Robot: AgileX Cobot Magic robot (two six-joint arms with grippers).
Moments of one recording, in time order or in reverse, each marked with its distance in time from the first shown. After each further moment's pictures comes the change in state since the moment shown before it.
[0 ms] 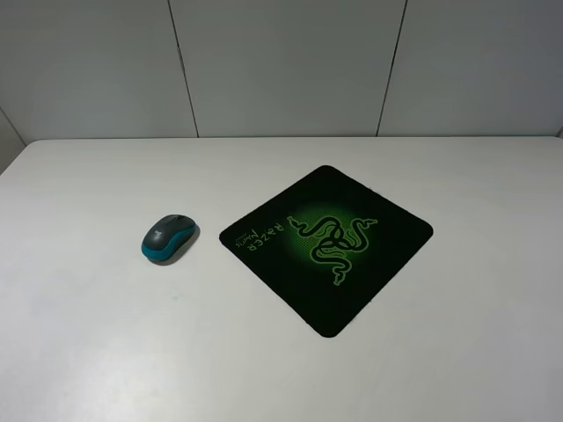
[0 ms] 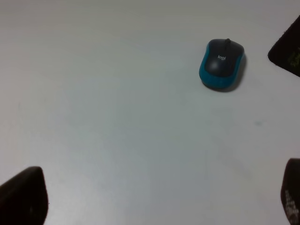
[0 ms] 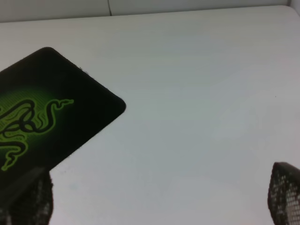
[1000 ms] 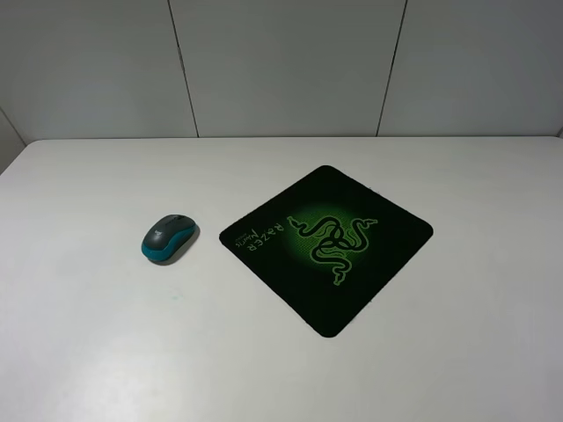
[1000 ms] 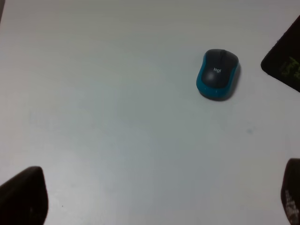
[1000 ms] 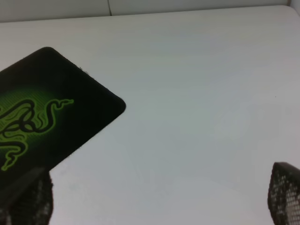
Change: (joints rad) left arm 0.000 0.313 -0.264 0.000 0.053 0.000; right arm 0.000 0.000 0.000 0.000 0.000 0.000
